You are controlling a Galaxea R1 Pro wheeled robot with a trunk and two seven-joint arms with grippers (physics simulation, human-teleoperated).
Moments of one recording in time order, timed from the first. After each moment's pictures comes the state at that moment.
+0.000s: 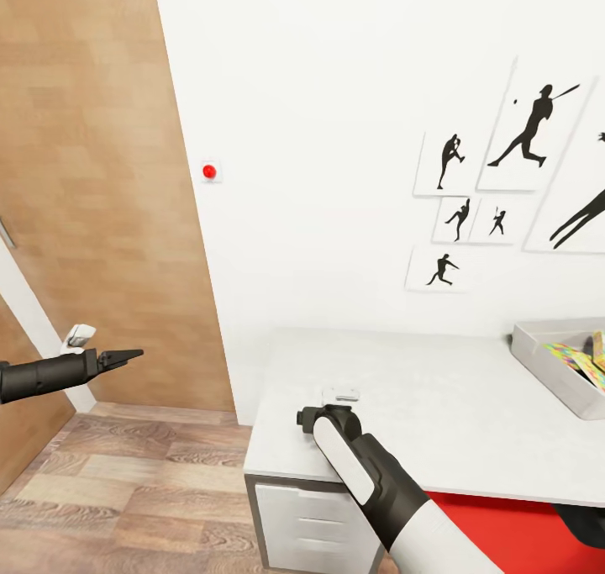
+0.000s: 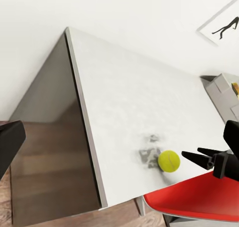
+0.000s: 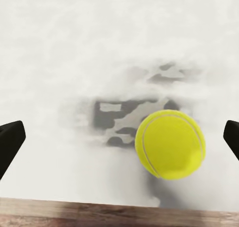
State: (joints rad) left arm -0.60 0.60 0.17 -1.15 0.51 0.98 -0.93; right arm -0.60 0.17 0.55 -1.05 -0.76 0.66 -0.78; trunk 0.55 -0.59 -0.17
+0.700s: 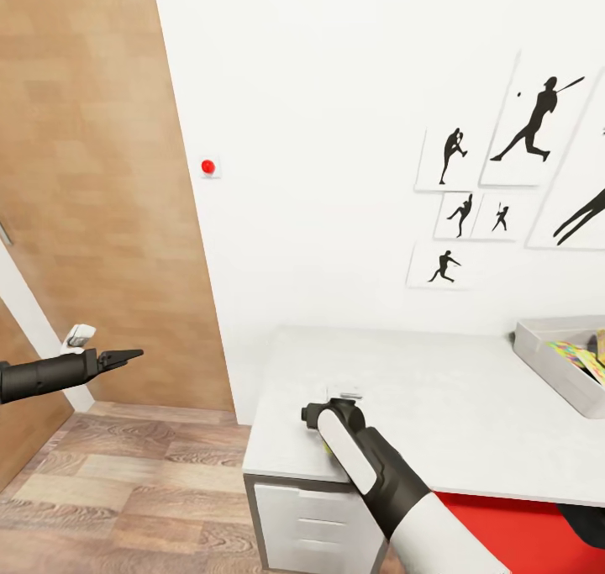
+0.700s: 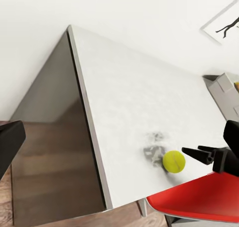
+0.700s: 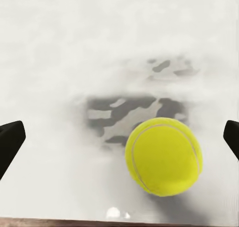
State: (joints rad) left arm -0.60 0.60 0.17 -1.15 0.51 0.98 -0.93; right arm -0.62 0.17 0.51 -1.03 -0.77 0.67 -0.78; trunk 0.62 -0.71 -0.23
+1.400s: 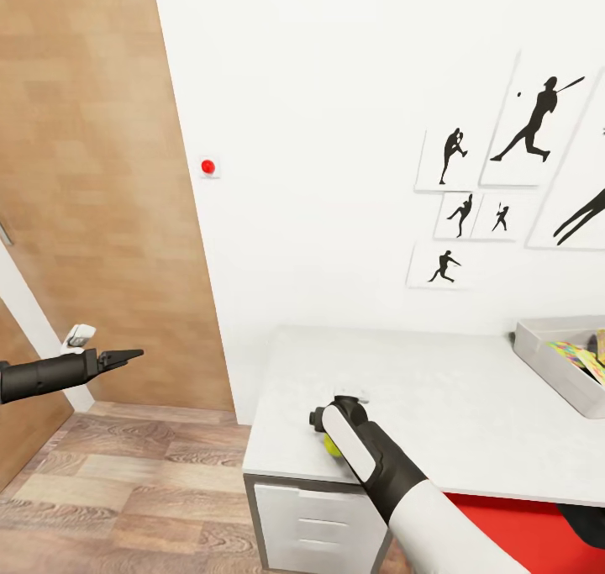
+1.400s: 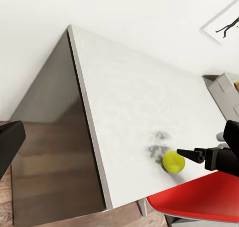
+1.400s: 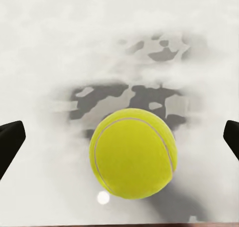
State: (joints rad) left arm -0.60 0.60 0.17 -1.15 0.51 0.98 -0.93; right arm -0.67 0.17 0.48 -0.89 -0.78 0.67 -0.78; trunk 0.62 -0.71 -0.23
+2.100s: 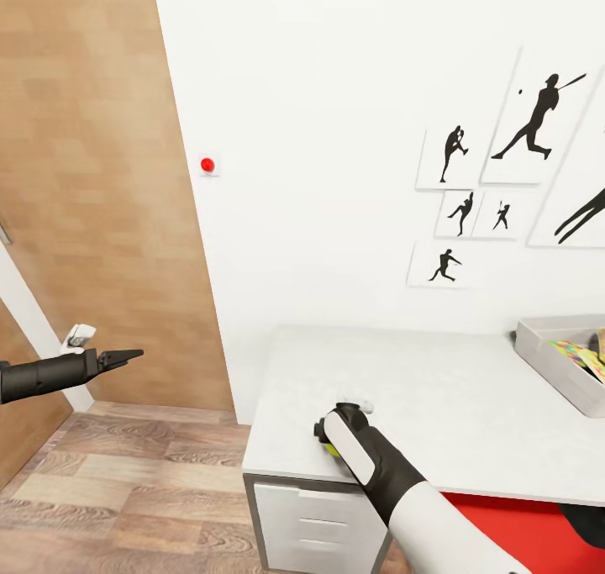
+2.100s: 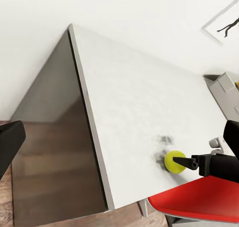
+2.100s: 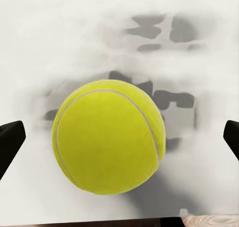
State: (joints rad) left arm -0.60 0.60 0.17 -1.15 0.51 0.98 -0.93; right arm -0.67 0.17 0.48 -0.81 -0.78 0.67 -0.78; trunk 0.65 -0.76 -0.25
